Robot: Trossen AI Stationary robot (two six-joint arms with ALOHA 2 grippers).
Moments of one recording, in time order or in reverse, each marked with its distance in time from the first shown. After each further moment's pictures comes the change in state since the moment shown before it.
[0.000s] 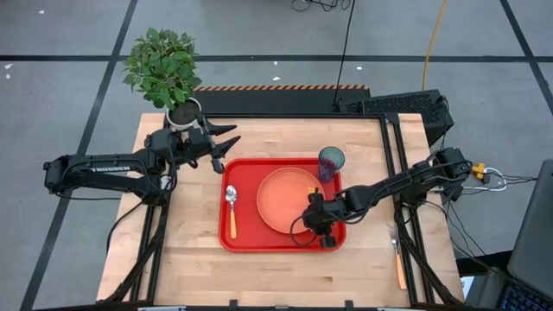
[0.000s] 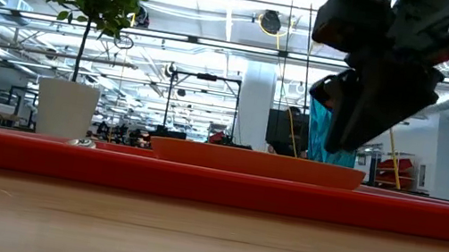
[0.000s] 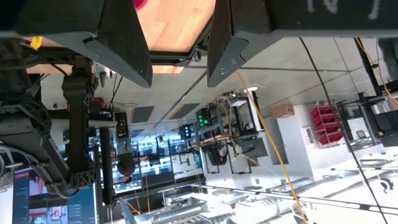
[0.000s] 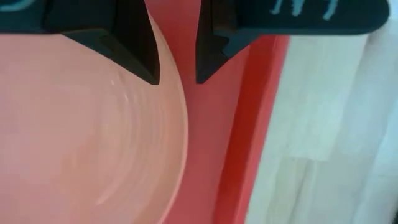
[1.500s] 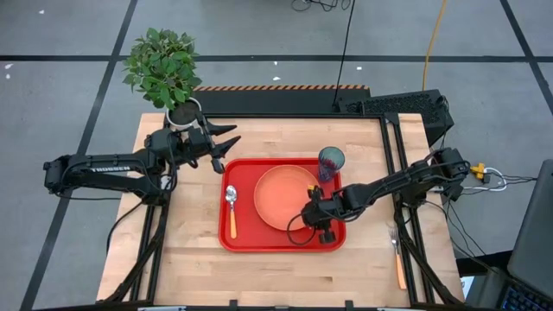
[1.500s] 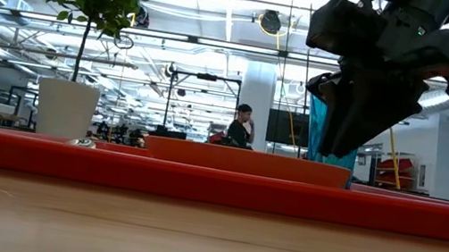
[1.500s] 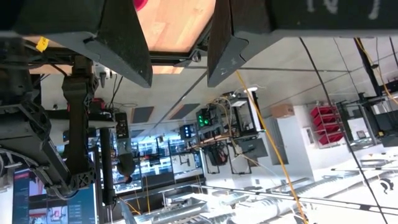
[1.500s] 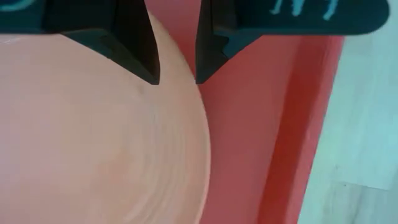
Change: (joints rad) left arm 0.000 0.000 0.000 -0.001 0.000 0.001; right arm -0.015 0.019 0.053 -0.122 0.095 -0.079
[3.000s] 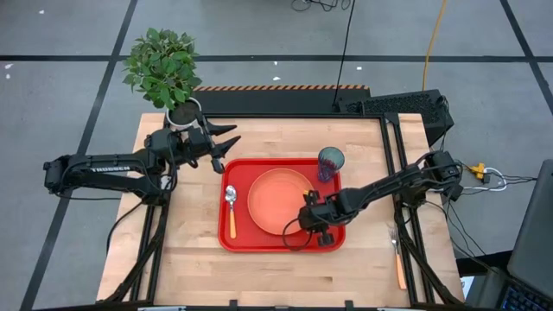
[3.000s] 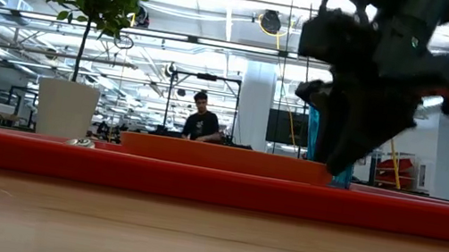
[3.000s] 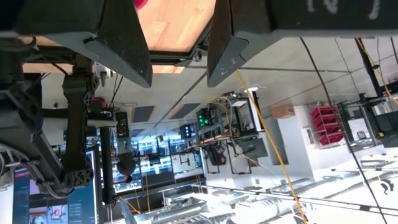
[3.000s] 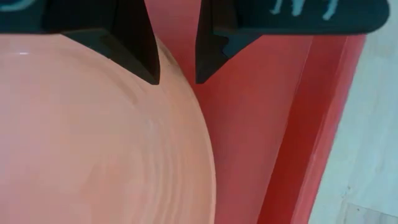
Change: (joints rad) left arm 0.000 0.000 0.000 0.002 0.000 -0.005; right arm 0.012 0.087 0.049 -0.022 0.020 -0.077
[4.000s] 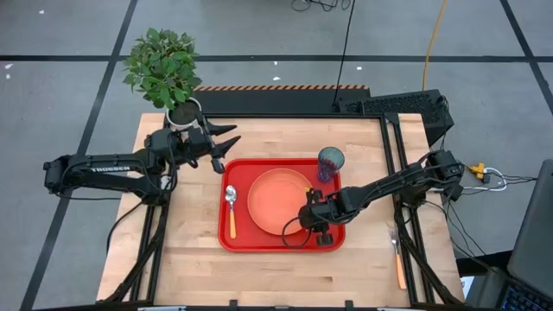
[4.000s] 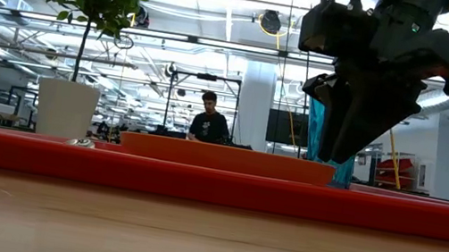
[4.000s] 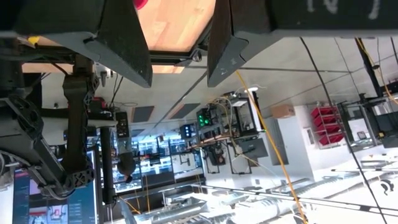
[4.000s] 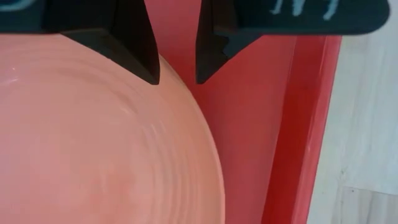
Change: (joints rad) left arm 0.000 0.000 0.000 0.000 0.000 -0.001; right arm 0.000 -0.021 0.033 -0.070 -0.006 0.106
